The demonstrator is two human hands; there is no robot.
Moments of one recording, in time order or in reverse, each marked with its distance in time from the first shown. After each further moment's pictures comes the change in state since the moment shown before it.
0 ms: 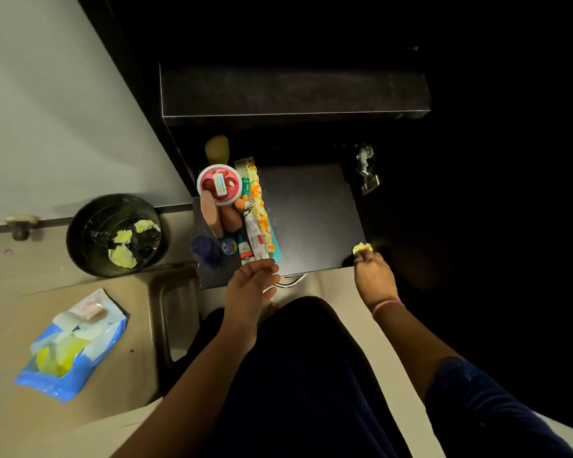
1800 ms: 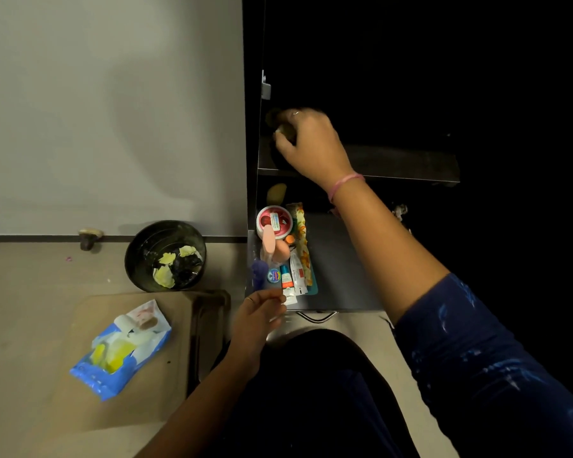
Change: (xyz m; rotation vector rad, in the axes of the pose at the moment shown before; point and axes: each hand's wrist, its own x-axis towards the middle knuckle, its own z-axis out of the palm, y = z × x) left_hand -0.044 0.038 -0.050 -0.011 0.052 0.056; right_hand 0.048 -0.150 -0.319 0.623 0.743 -0.507
